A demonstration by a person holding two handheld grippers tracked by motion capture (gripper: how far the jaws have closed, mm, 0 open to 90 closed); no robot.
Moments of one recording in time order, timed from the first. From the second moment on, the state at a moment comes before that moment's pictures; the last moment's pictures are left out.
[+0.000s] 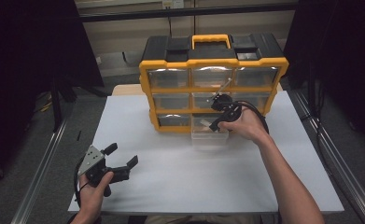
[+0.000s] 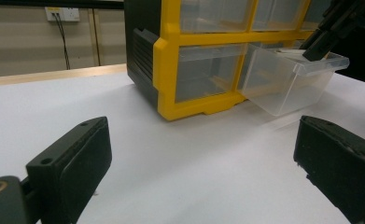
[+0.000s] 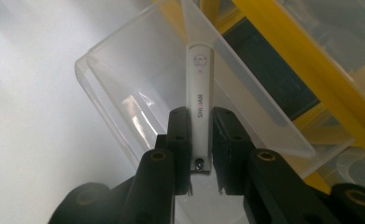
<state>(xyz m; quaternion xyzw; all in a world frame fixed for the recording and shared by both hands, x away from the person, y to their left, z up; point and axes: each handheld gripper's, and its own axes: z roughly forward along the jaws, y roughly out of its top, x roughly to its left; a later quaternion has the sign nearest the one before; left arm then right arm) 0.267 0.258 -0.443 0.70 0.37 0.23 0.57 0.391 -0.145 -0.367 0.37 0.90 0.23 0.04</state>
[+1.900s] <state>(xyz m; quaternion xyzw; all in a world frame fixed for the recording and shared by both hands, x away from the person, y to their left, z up) 0.268 0.258 -0.444 0.70 0.37 0.23 0.56 0.368 -0.156 -0.371 0.40 0.85 0.34 0.08</state>
